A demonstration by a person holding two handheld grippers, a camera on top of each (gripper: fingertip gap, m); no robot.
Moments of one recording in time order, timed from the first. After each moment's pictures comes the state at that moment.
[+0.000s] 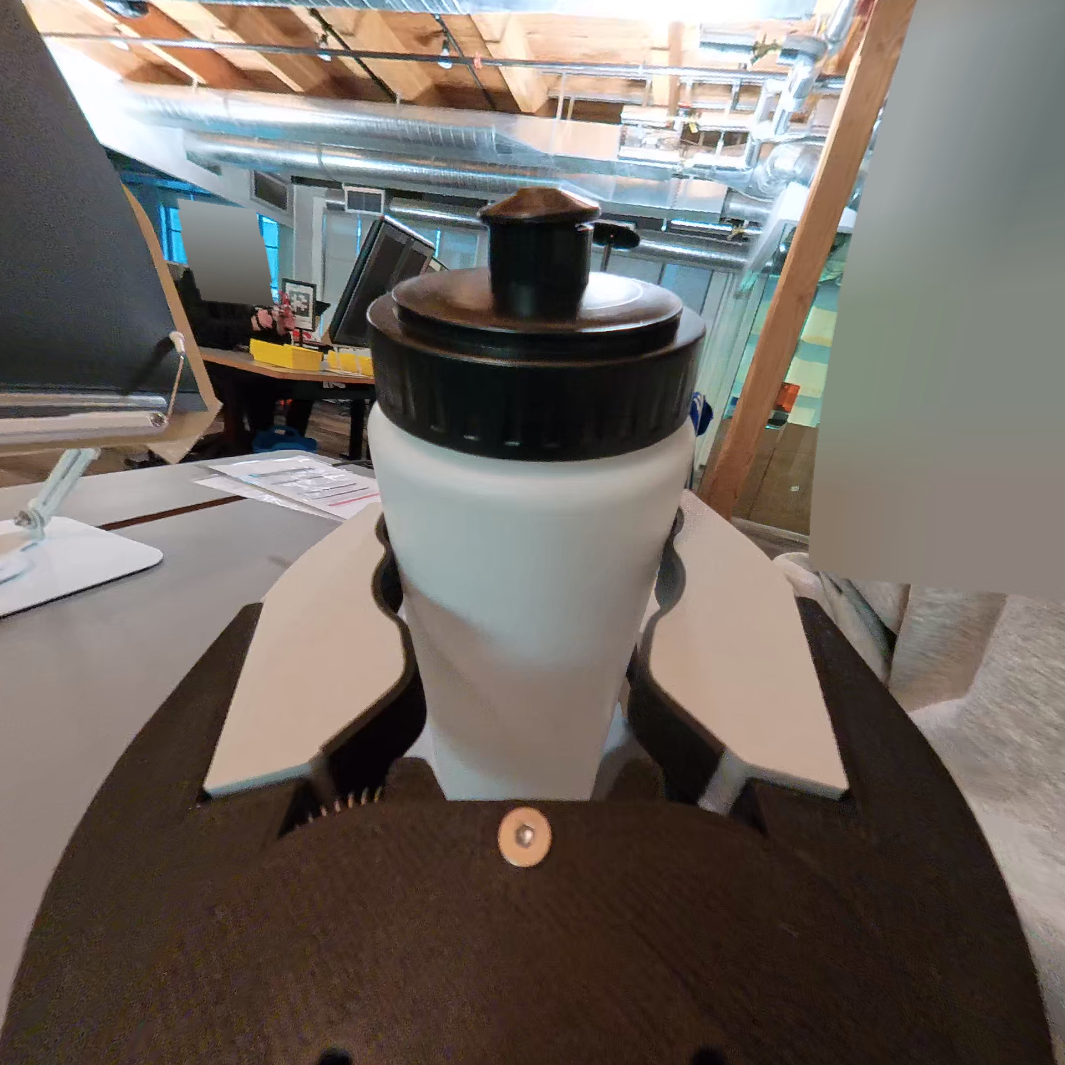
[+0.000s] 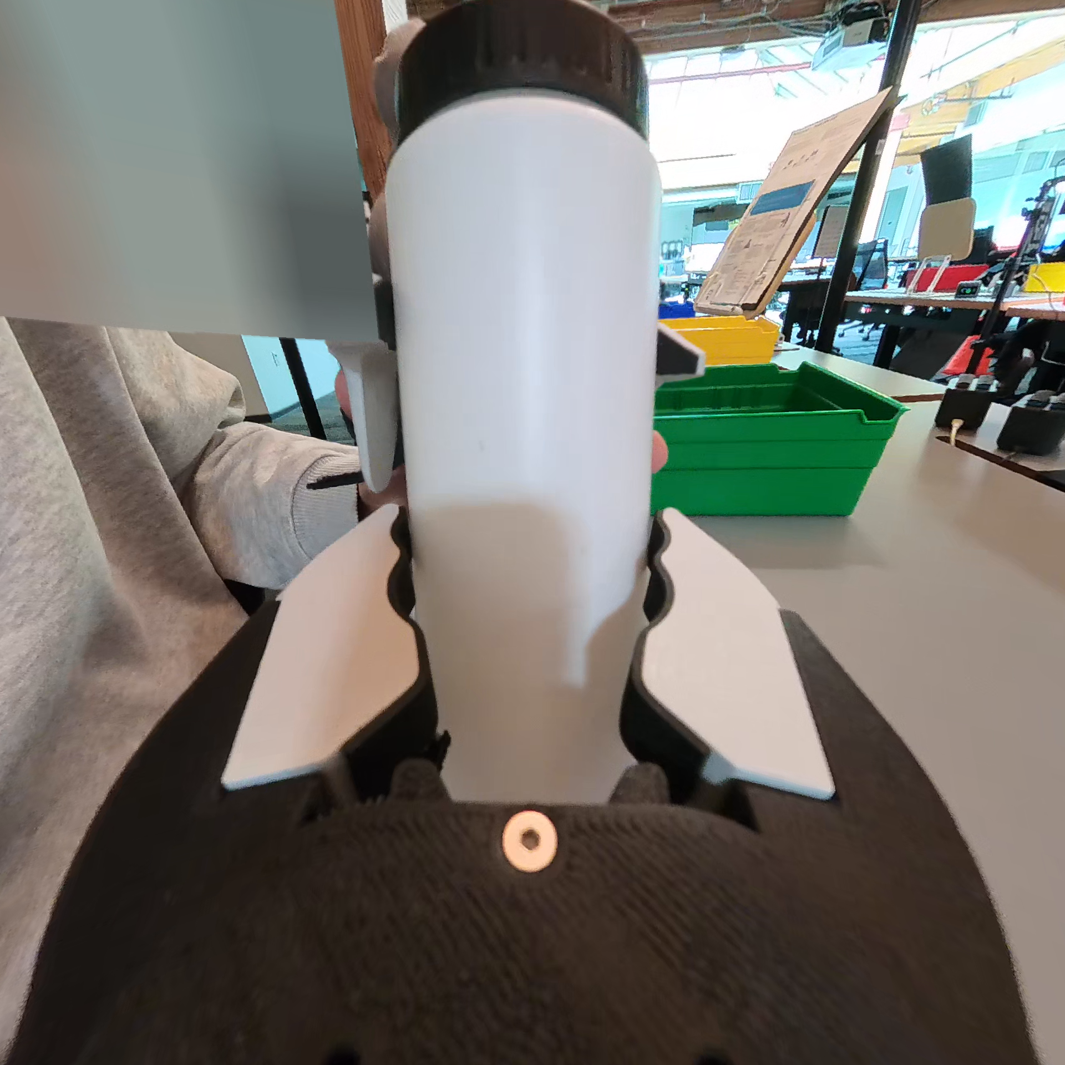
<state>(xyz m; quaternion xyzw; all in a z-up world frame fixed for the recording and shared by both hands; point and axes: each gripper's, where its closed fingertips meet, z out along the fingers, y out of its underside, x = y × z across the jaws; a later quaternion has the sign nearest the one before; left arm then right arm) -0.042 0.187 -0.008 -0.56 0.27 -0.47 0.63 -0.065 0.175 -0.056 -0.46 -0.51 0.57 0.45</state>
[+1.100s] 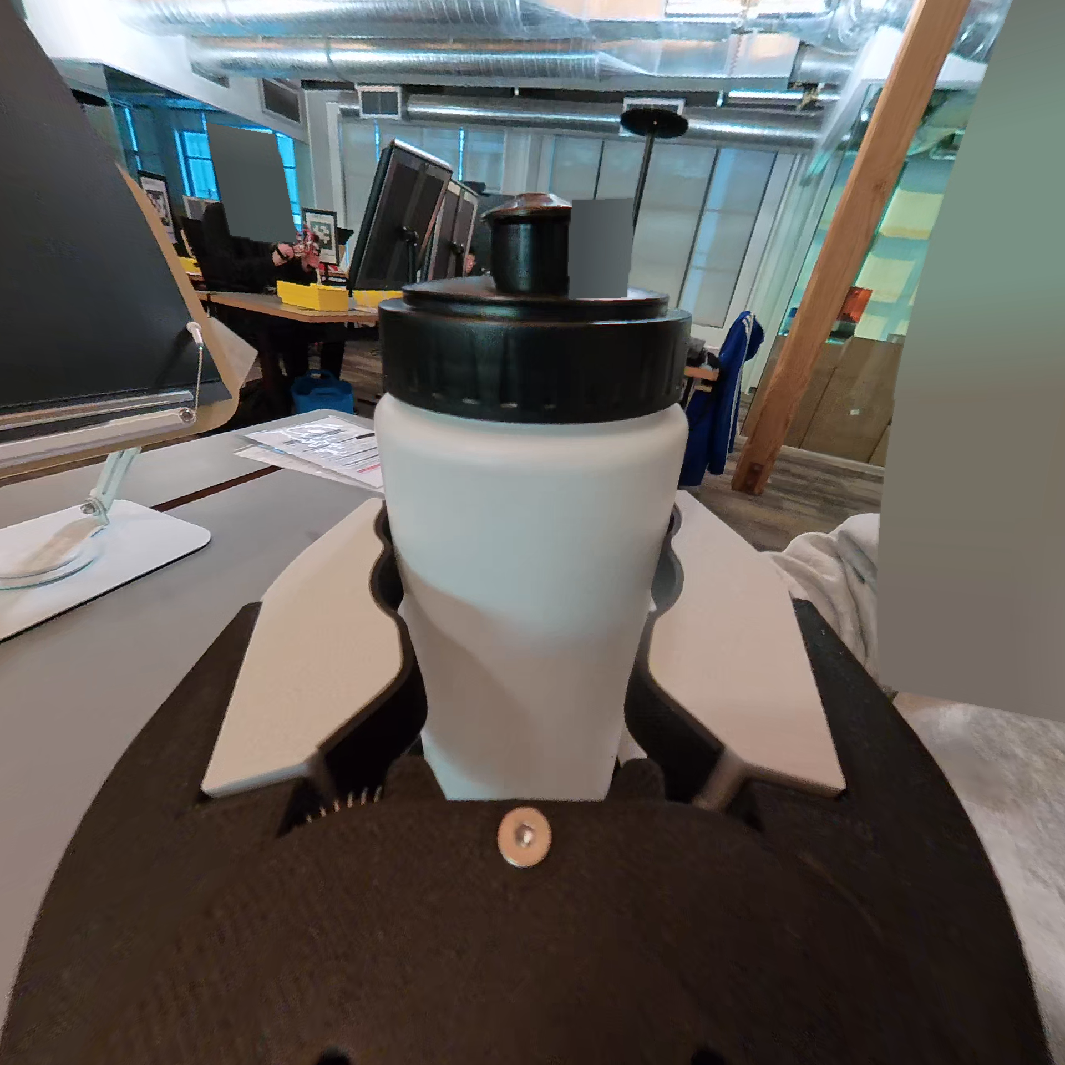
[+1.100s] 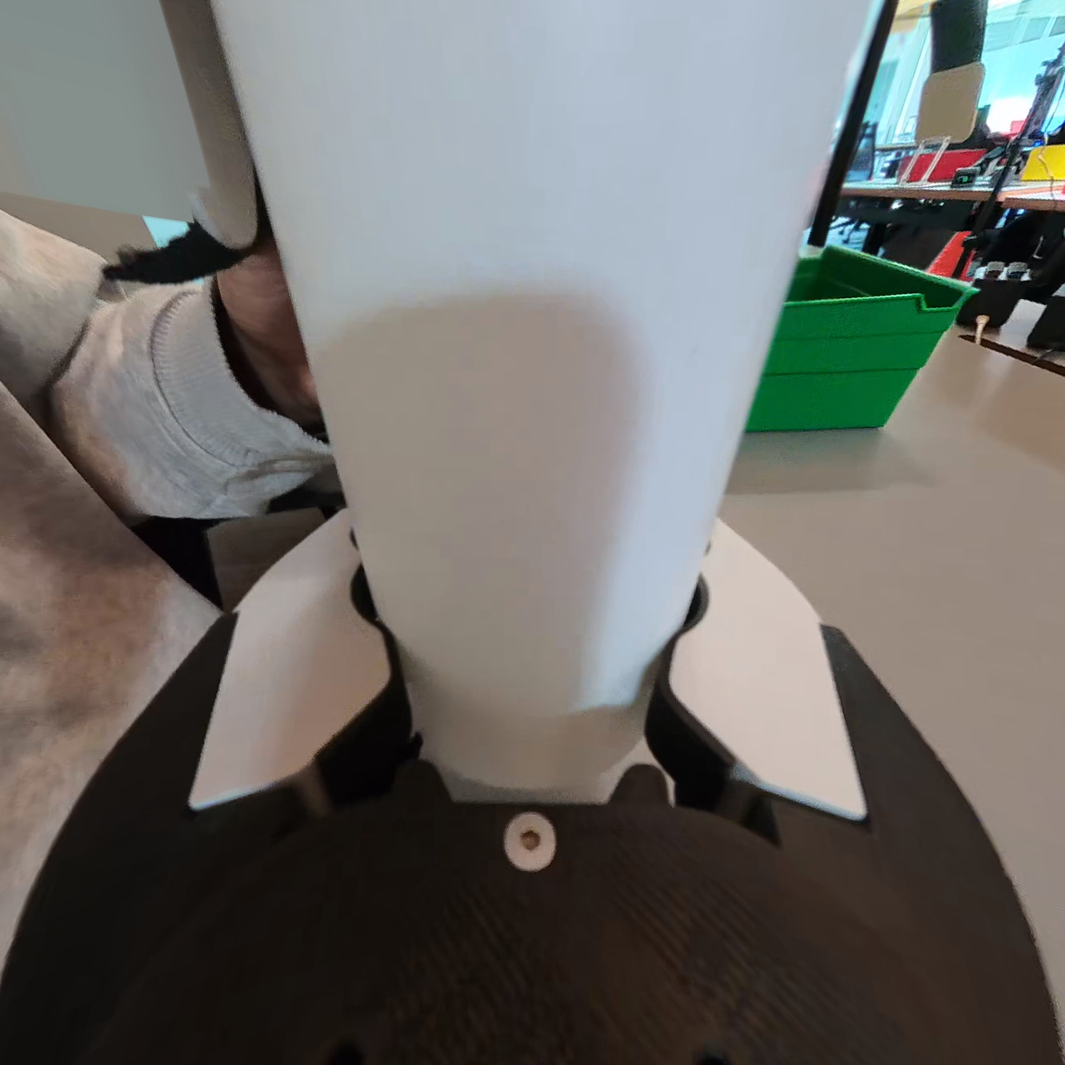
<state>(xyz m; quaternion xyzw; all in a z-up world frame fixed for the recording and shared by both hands) -0.036 0.182 0.013 -0.61 0.30 -0.41 0.61 -0.100 0.157 -0.105 -0.51 -0.54 0.51 0.43</state>
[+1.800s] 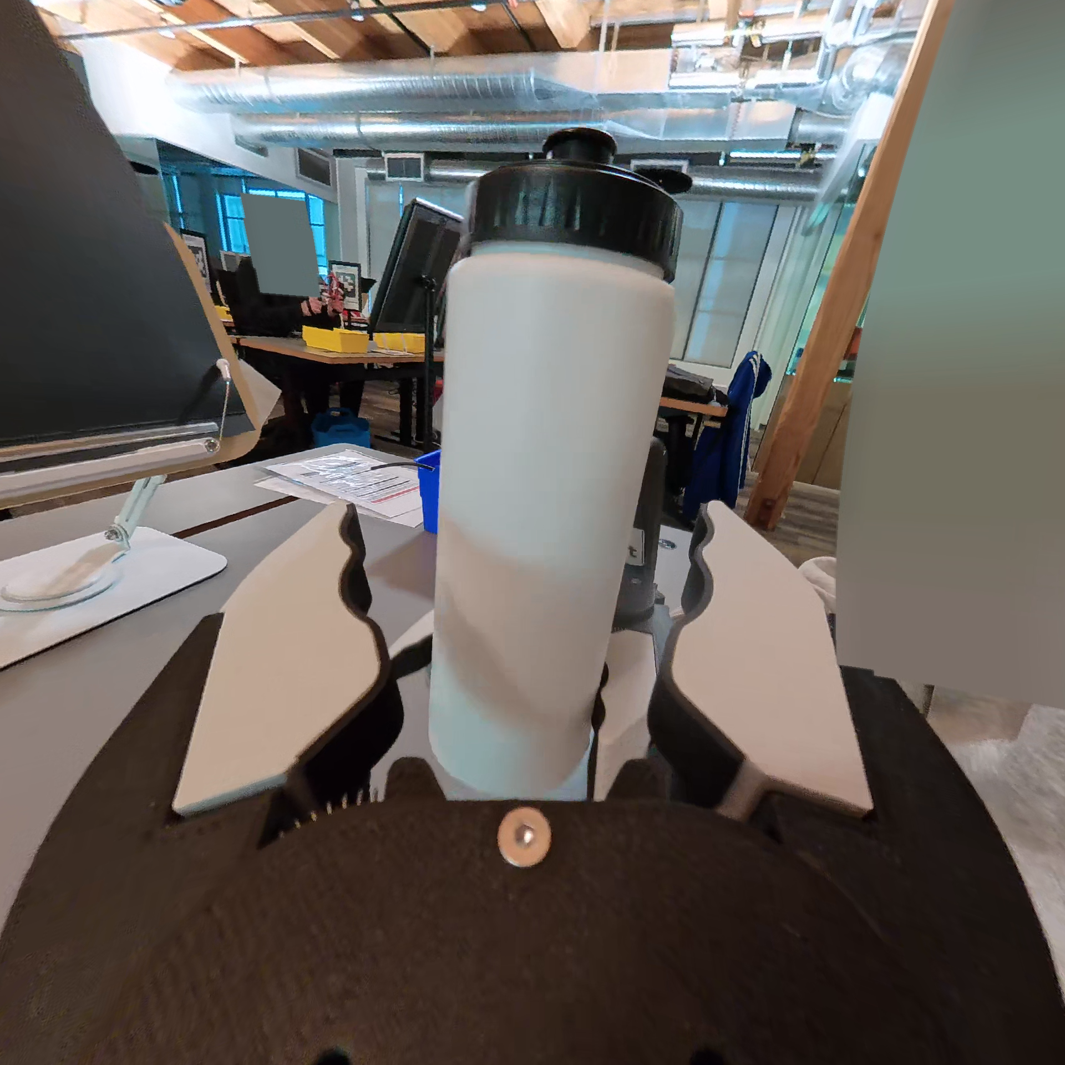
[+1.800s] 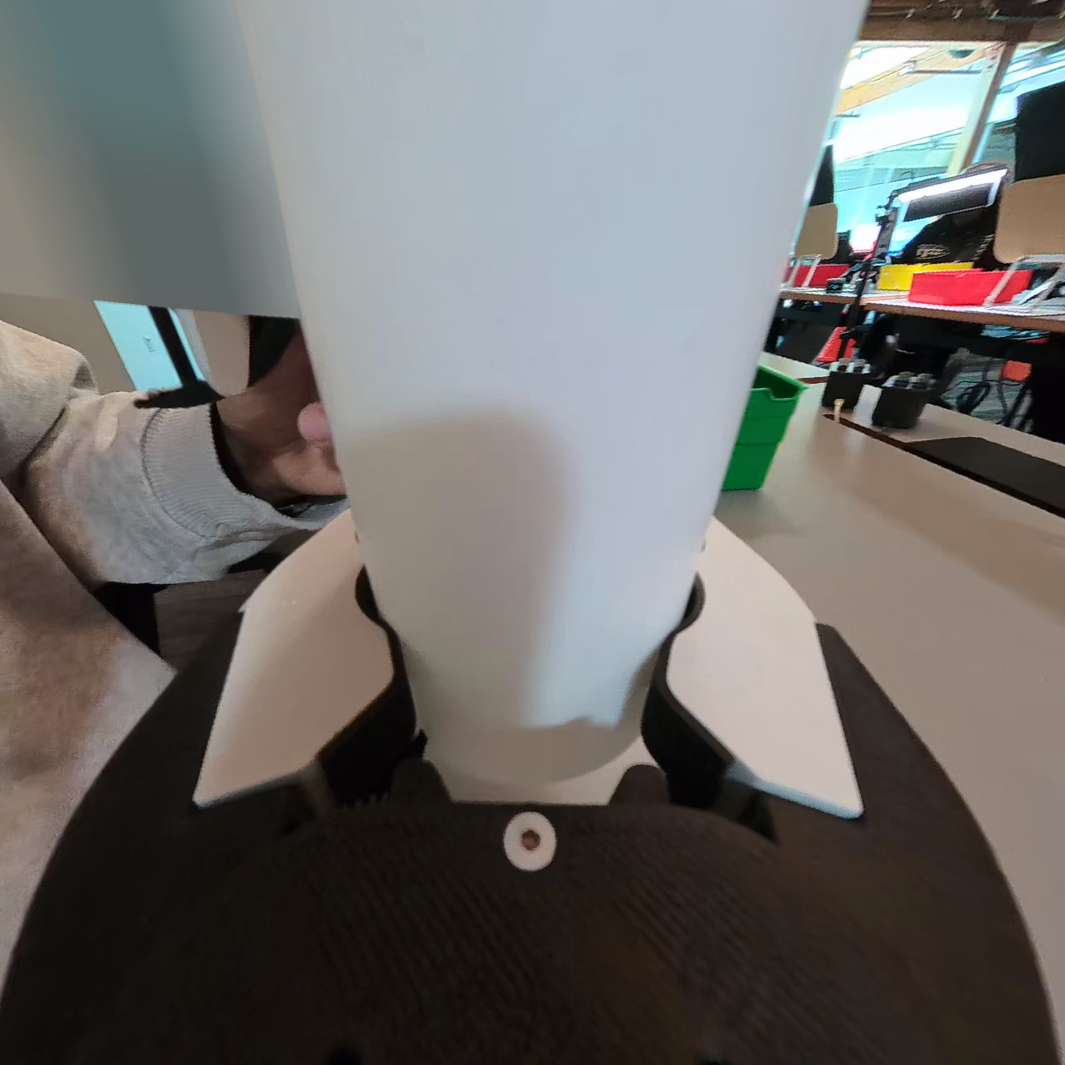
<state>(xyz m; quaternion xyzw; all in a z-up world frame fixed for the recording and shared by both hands) -0.038 0.184 0.018 -0.59 0.28 -0.41 0.64 -0.074 0.190 -0.068 -0.50 -0.48 0.52 0.49</state>
